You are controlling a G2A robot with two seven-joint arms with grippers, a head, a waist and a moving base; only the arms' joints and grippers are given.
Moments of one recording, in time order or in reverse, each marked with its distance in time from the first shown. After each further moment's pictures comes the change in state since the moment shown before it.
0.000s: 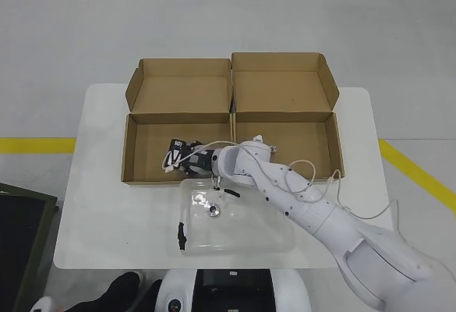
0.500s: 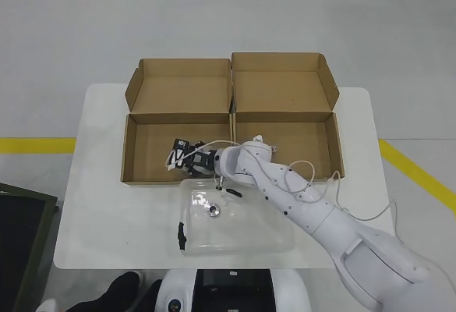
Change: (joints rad) left arm 0.000 0.000 0.000 0.000 0.000 0.000 0.000; right arm -0.022 -0.014 0.044 0.030 -0.022 -0.019 0.016
